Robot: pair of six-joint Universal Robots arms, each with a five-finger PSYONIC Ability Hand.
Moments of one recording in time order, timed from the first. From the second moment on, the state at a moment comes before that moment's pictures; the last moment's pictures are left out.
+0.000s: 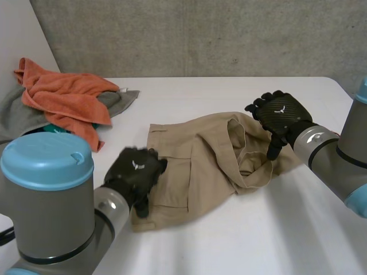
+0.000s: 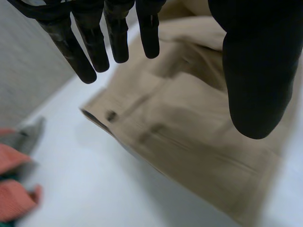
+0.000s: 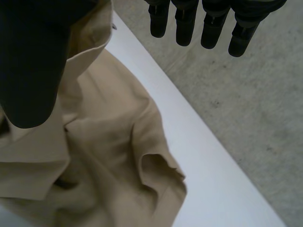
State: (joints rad) left arm 4.00 -1.84 -1.65 3.08 -1.73 3.48; right arm 1.89 -1.19 1.47 -0.04 1.35 2.56; left_hand 0.34 0.33 0.33 0.33 0.16; right_hand 0.22 0.20 0.21 0.21 0.05
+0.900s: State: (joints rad) left arm 4.24 -1.90 -1.11 3.60 -1.53 3.36; right arm 1.88 -1.21 1.45 0.03 1.38 2.63; left_hand 1.13 1.19 1.18 1.19 0.98; right_hand 0.22 0.20 0.21 0.21 0.05
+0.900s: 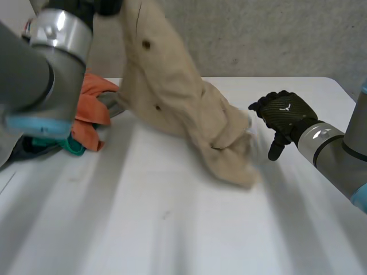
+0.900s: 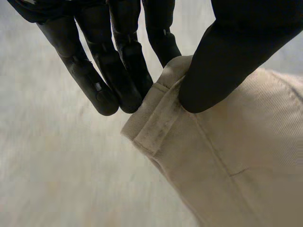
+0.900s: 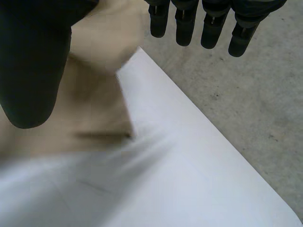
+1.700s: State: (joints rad) left arm 4.00 -1.94 -1.33 3.26 -1.46 3.17; right arm 1.74 -1.23 1.41 0.15 1.18 2.60; left_hand 0.26 0.26 0.26 0.25 0.07; right_hand 0.22 0.20 0.21 0.21 0.05
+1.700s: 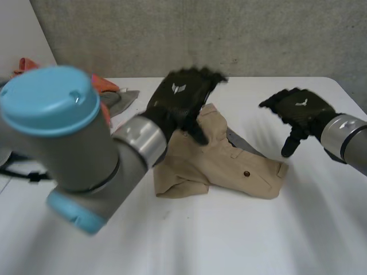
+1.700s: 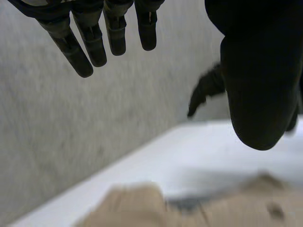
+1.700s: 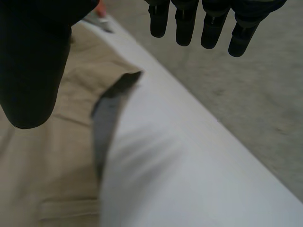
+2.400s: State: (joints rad) left arm 4.09 -2.23 -1.33 3.44 -1.52 3.51; right arm 1.75 -1.08 1.66 -0.17 1.12 2.37; left_hand 1.13 1.19 1.17 1.18 0.98; right_hand 1.04 1.17 1.18 1.19 1.00
